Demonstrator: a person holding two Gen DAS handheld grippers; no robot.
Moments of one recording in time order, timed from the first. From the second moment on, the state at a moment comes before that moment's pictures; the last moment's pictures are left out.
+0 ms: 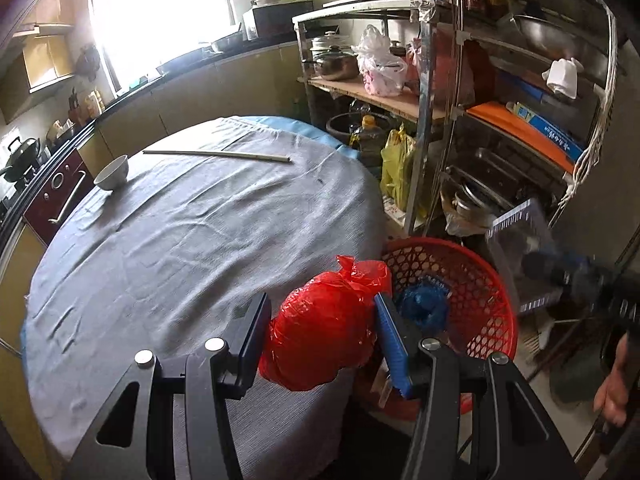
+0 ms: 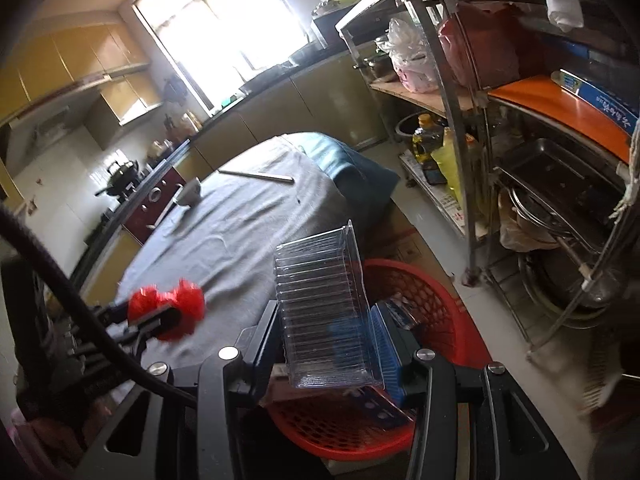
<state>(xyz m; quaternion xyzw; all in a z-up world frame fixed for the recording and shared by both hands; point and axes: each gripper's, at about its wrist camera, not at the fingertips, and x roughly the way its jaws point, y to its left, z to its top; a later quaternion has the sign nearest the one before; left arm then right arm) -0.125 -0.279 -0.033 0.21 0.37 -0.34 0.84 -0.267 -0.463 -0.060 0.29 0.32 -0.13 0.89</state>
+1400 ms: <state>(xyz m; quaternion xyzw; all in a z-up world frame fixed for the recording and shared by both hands) -0.145 -0.285 -0.065 0.20 0.40 -0.41 0.80 -0.268 -0.469 -0.096 0.30 0.33 -0.18 0.87</state>
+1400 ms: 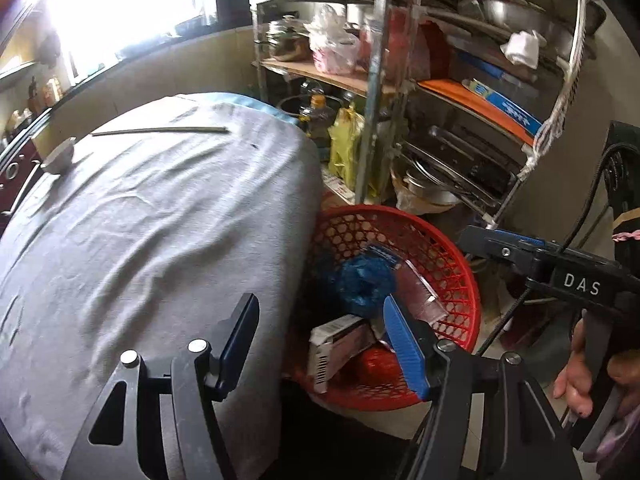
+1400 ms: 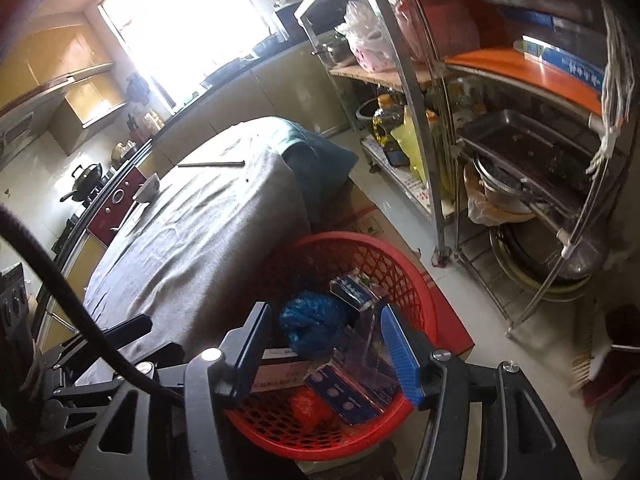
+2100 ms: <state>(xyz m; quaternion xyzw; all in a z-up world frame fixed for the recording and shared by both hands) -0.130 -0.167 0.001 0.18 0.32 -0.27 0.89 -0.236 -0.366 -0.017 0.19 0.31 -0.15 0.92</state>
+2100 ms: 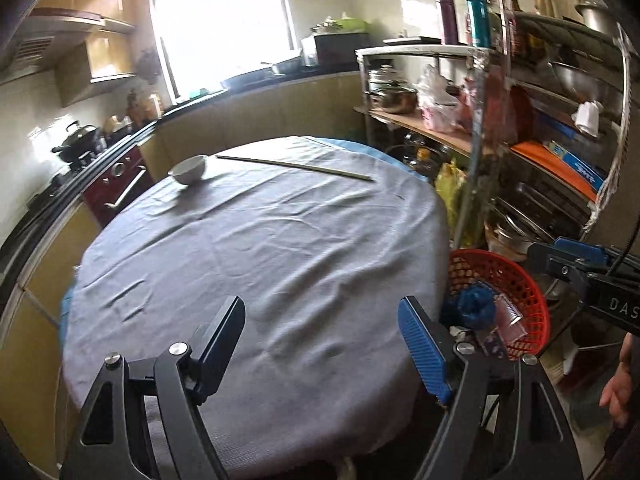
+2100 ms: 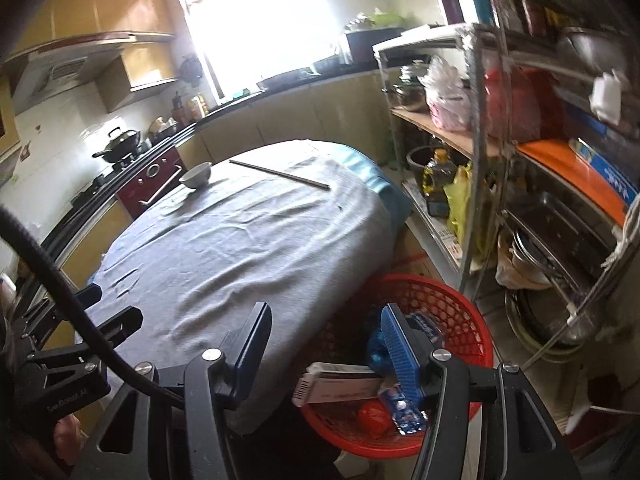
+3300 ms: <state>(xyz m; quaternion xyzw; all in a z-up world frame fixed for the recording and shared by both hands) -0.087 -0.007 0.060 0.10 0.30 -0.06 0.95 -0.145 -0.226 0.056 0.11 0.29 -0.02 0.95</state>
